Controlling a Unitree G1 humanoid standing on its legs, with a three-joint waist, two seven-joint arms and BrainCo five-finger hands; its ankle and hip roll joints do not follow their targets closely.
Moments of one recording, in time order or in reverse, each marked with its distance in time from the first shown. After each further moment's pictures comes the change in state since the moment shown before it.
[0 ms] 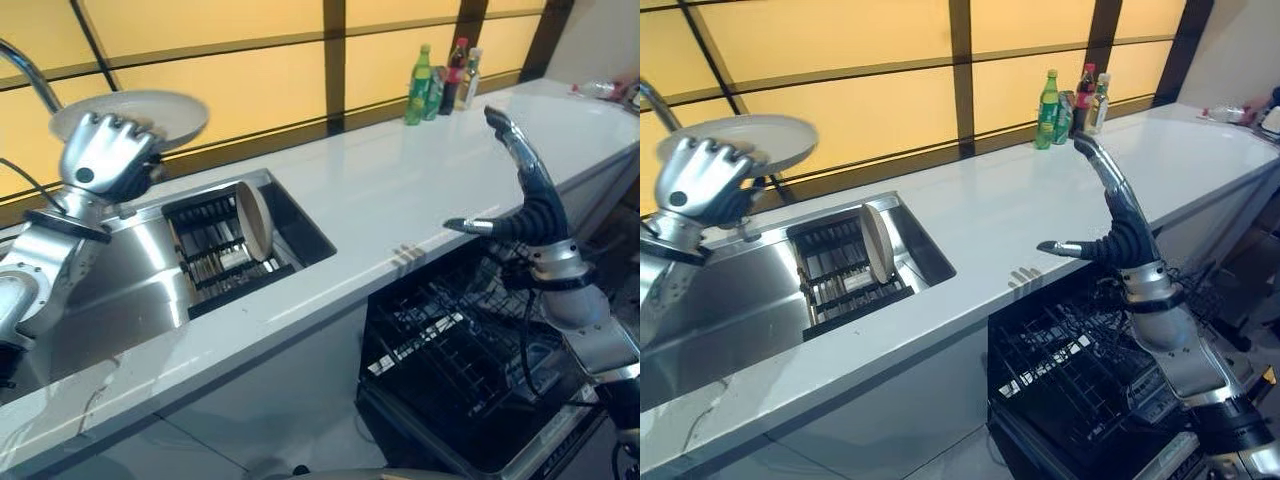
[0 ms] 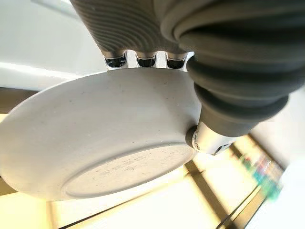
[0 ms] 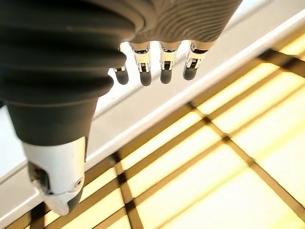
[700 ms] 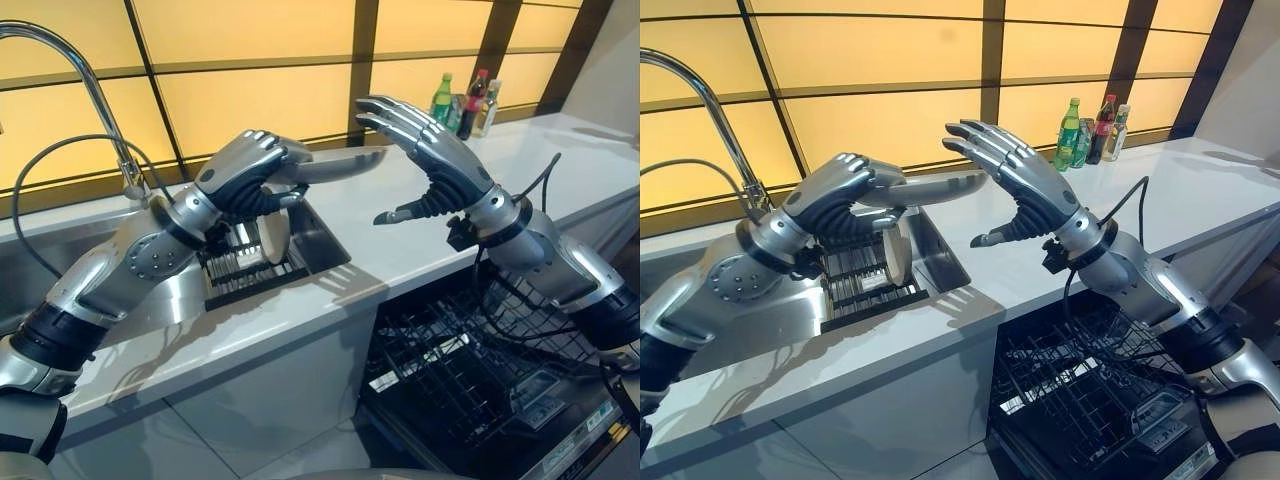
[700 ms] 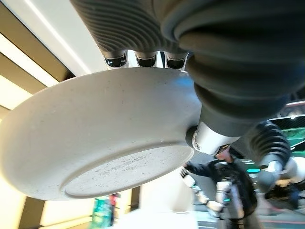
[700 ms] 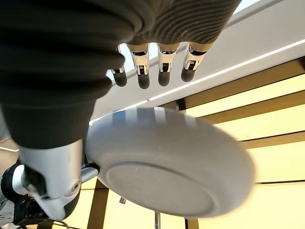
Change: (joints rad) left arm -0.256 -0.189 -0.241 -0.060 -0.527 -0.286 -0.367; right arm -0.422 -0.031 0.370 0.097 -0.153 0.040 0.055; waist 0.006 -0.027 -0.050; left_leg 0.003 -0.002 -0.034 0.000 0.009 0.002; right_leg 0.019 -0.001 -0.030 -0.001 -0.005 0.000
